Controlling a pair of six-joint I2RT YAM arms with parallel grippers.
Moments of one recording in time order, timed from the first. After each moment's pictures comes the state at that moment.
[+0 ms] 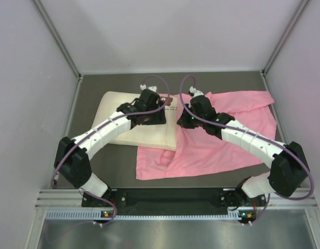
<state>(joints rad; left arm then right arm) -0.69 1.57 1.29 -0.57 -0.11 -0.60 0.69 1.40 1.06 -0.31 0.02 0.64</state>
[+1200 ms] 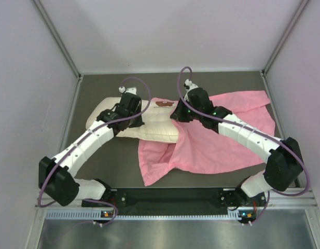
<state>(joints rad) -0.53 1.33 1.13 -0.64 -0.19 -0.55 0.69 1.47 1.17 -0.29 -0.08 0.65</state>
